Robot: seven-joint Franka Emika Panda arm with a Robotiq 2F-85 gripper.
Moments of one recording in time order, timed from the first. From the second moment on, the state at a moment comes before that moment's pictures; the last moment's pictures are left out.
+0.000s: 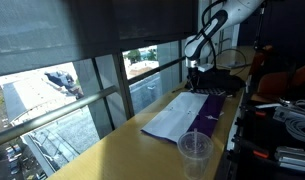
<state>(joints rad) -0.28 0.86 -0.02 -1.52 0.05 2.31 -0.28</state>
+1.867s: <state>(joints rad) -0.38 0.85 0.04 -1.46 0.23 2.15 -0.42</state>
